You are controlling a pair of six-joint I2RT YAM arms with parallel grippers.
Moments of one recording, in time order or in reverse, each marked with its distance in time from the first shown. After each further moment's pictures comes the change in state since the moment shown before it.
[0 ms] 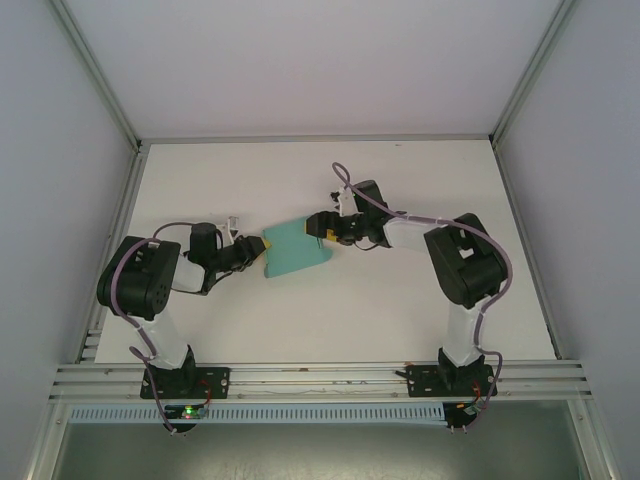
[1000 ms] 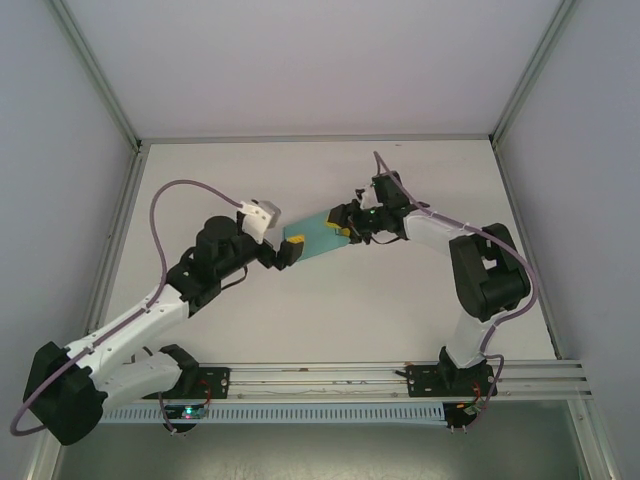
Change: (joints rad) left arm -0.509 -0.733 0.227 -0.746 -0.630 0.954; right arm -0.117 -0.151 0.008 -0.286 -0.104 0.393
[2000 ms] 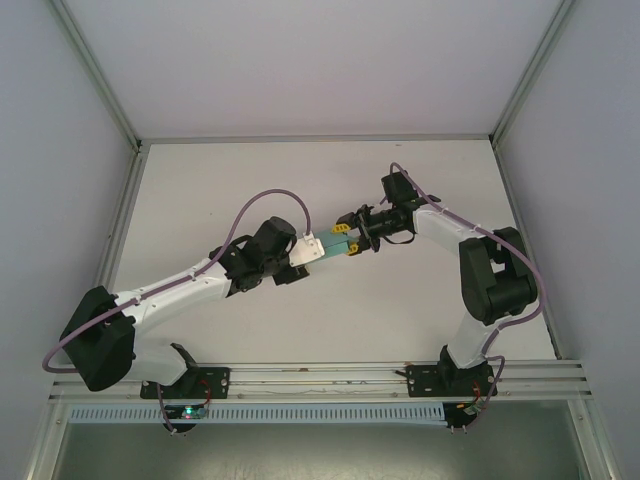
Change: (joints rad) left arm -0.149 0.319 0.187 -0.336 -0.198 0.474; right arm -0.033 -0.041 0.034 -0.265 -0.203 0.230
